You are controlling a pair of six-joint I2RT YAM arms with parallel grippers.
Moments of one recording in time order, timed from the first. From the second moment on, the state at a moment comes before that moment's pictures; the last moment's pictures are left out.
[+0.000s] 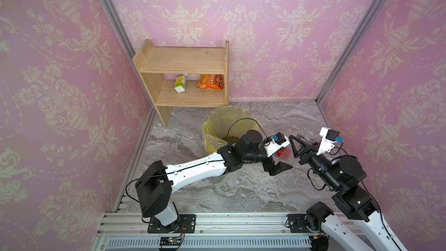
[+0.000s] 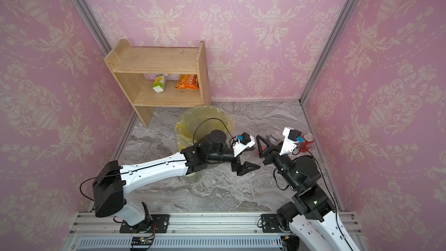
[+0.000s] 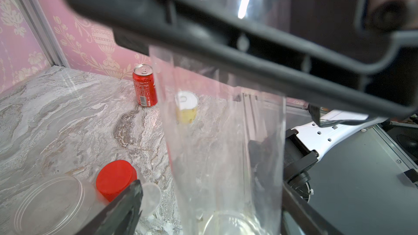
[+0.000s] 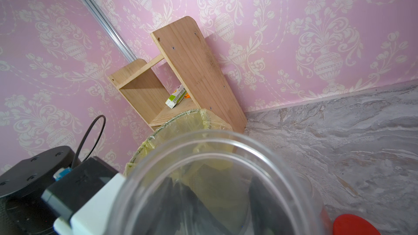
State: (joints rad) left arm -1.03 1.62 1.23 0.10 0.46 -0.06; right arm 0.46 0.45 0.67 -0.19 0.03 0.54
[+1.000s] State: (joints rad) left arm -0.94 1.65 1.26 0.07 0.42 -0.06; right arm 0.45 0.53 0.70 -0.18 0.05 0.68
